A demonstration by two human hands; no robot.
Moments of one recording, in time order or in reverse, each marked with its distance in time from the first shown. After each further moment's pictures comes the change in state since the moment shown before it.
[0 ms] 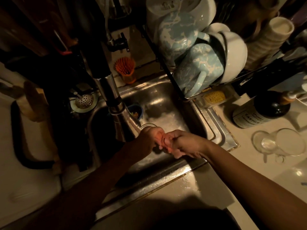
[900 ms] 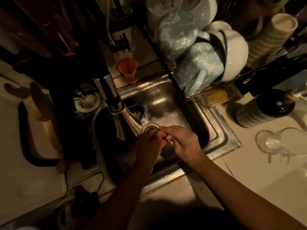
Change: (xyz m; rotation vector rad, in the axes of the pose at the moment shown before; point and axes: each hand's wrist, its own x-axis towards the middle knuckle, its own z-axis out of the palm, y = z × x) left_hand -0.012 -0.002 0.057 -0.692 0.436 -0.785; right_hand 0.015 0.035 0.012 -0.825 0.772 -1.061
